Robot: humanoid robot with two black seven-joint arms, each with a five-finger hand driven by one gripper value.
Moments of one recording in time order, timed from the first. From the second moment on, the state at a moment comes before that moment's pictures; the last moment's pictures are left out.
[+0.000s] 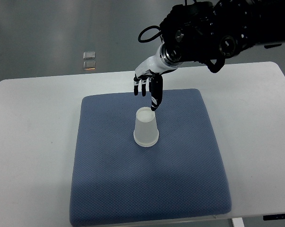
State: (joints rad) left arm -0.03 0.00 -0.01 -0.20 0.12 -0.06 0.14; right arm 2.15 0.00 -0.94 1.27 -0.07 0.28 -0.08
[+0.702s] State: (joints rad) left arm -0.03 0.00 -0.01 -0.20 0.12 -0.06 0.14; right arm 1.73 -0.29 -0.54 1.13 0.10 0.02 -0.04
